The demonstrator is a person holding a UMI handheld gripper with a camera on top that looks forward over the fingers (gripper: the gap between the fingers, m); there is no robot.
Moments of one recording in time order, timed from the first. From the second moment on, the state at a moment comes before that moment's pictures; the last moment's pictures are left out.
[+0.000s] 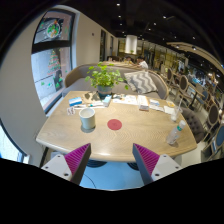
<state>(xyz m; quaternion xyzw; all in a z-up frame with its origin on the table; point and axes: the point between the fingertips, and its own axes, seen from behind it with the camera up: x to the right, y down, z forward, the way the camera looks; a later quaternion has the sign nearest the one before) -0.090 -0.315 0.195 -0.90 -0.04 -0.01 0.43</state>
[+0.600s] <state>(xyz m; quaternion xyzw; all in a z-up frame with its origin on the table) 0.221 -0.266 0.084 -0.90 0.07 -0.06 0.43</state>
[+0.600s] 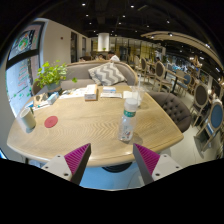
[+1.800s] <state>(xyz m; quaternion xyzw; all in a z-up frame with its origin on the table) 0.289 -0.099 0.106 -0.84 0.00 -0.20 0.50</state>
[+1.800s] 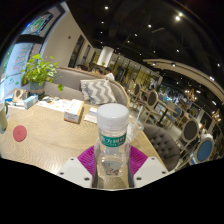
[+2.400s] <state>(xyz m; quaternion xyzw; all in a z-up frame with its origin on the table) -0.036 -0.013 0.244 -0.59 -0.41 -0.55 0.43</state>
